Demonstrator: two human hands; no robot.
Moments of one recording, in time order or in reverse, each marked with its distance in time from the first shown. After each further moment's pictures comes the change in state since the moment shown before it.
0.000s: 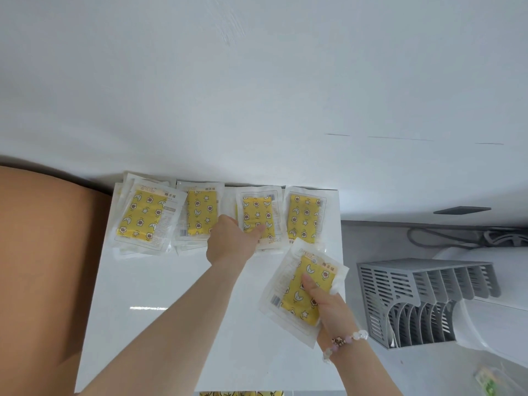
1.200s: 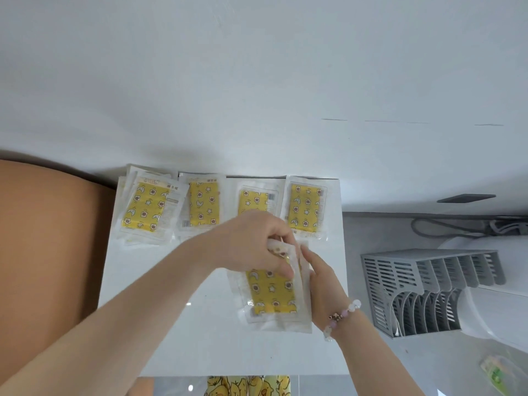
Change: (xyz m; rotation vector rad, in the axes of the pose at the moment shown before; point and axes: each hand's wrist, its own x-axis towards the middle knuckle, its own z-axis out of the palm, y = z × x) left_hand -0.060 0.028 -0.062 0.272 -0.655 0.786; right_hand -0.003 -0.018 0.014 -0.099 -0.222 0.145
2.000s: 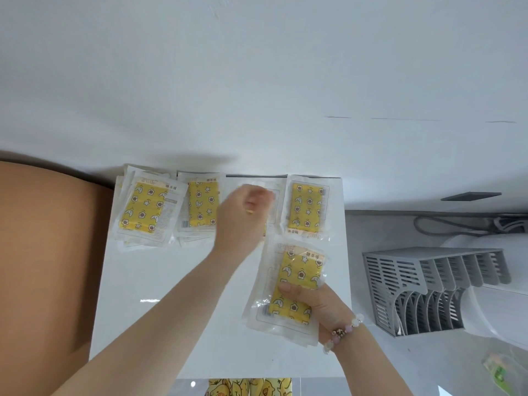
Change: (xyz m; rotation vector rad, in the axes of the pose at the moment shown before) left_hand 0.035 -0.030 0.026 -0.441 0.857 -0.185; right_hand -0.008 0.016 -0.005 -0.011 -0.066 -0.018
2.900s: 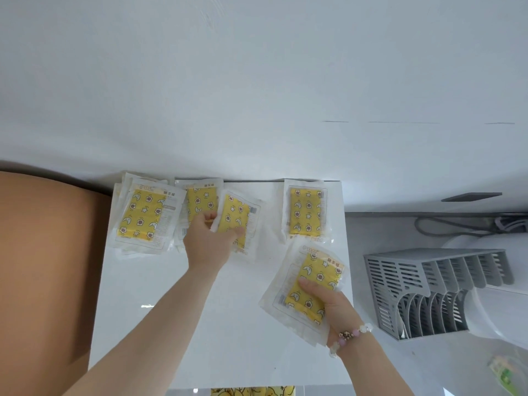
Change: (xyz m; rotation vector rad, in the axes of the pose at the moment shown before) left_hand 0.004 -0.042 -0.015 -0.070 0.187 -0.369; right_hand 0.005 0.001 -0.018 0.072 0.195 0.000
